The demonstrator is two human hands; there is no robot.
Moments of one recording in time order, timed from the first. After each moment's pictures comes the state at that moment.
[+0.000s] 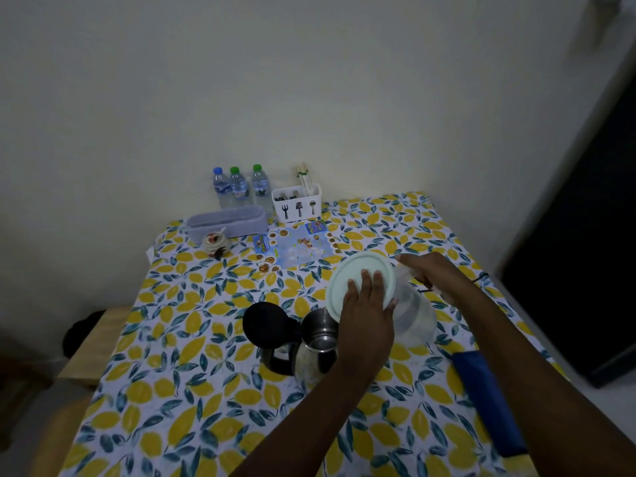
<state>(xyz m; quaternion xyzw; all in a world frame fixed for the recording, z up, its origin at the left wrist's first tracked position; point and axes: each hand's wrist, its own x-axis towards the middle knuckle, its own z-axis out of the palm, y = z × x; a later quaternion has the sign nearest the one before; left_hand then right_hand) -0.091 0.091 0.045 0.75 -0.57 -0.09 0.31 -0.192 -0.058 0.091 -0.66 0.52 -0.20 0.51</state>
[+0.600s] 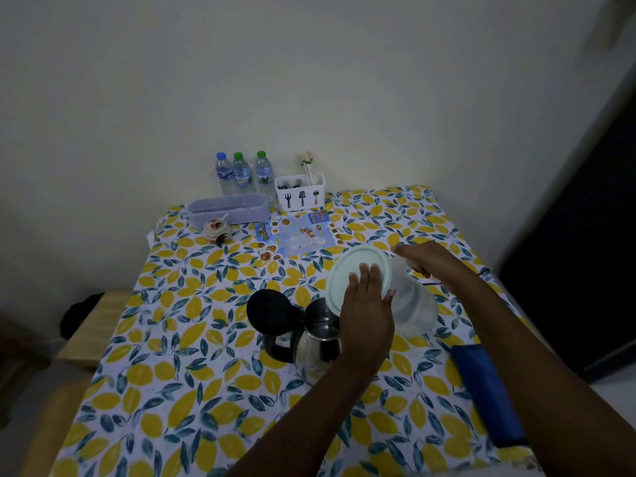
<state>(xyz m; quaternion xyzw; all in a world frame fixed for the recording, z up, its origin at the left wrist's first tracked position) -0.090 0.095 0.038 0.77 -0.52 -0.08 0.36 -0.175 -0.058 0.096 -0.70 0.52 -0.16 0.46</state>
